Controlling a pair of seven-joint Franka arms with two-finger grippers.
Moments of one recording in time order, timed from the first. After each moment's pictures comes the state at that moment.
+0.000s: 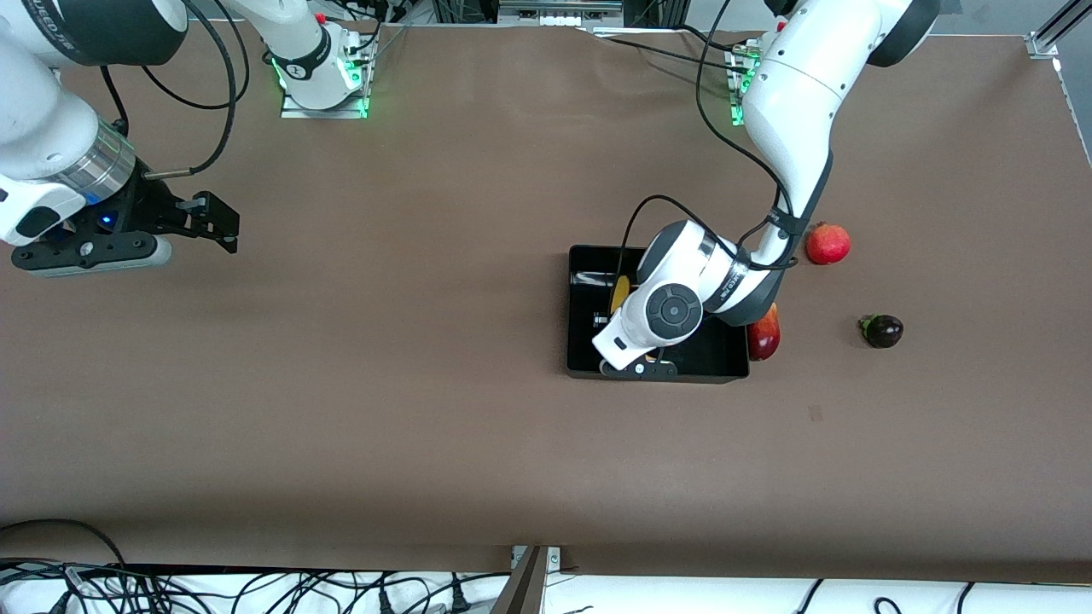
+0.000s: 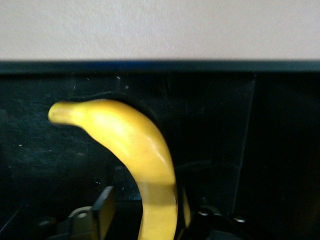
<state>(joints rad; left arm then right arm) -0.40 0.82 -0.14 -1.36 -0.09 2.01 -0.46 0.42 0.12 -0.26 -1.53 -0.02 1.69 0.02</state>
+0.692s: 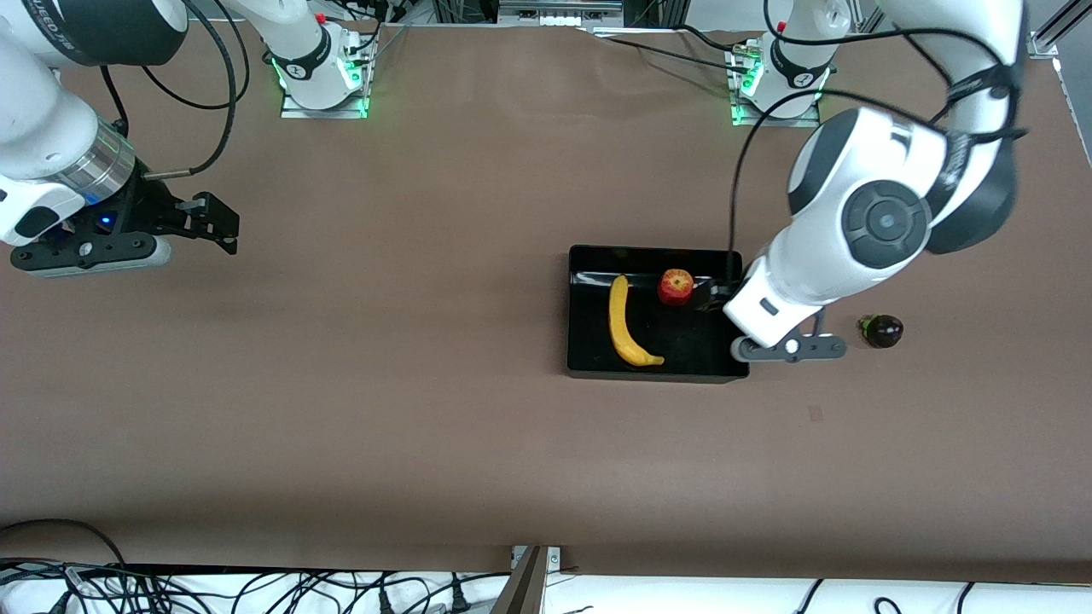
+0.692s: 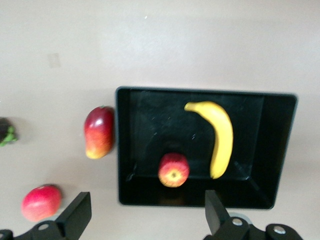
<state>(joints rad) -0.28 0.48 -0.08 -1.26 -0.02 1.58 -0.37 0.42 0.12 -0.26 -1.53 -0.02 1.70 0.02</state>
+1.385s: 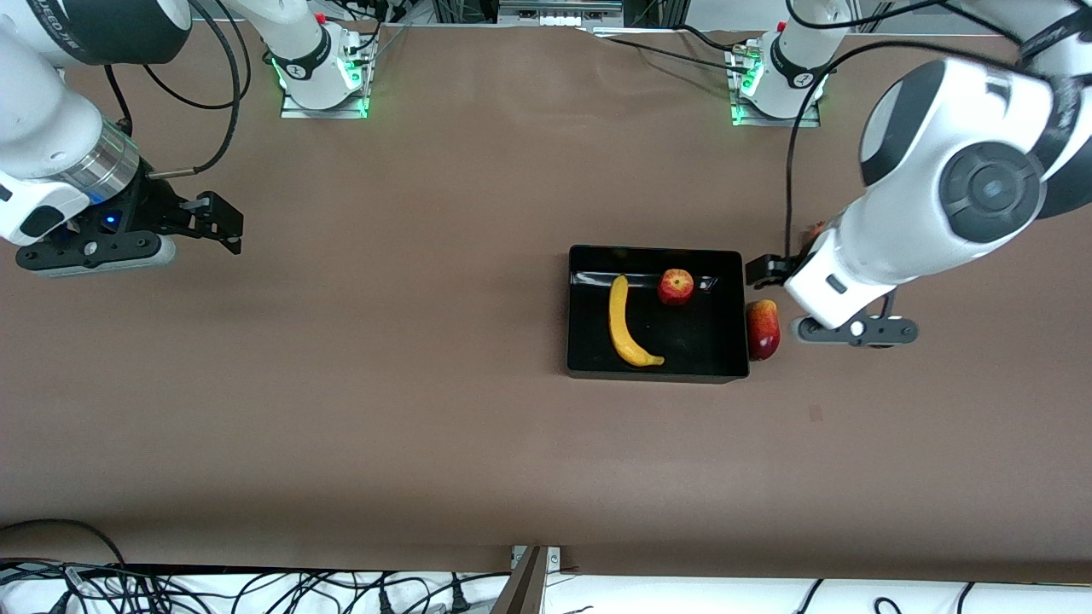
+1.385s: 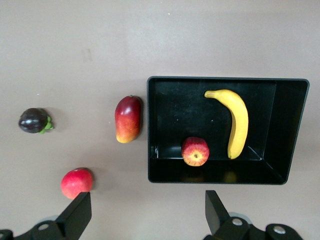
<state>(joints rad) -0.22 0.43 -0.08 -1.19 -0.01 1.44 -0.29 0.43 0.12 -0.26 -1.53 -0.01 1.70 0.02</state>
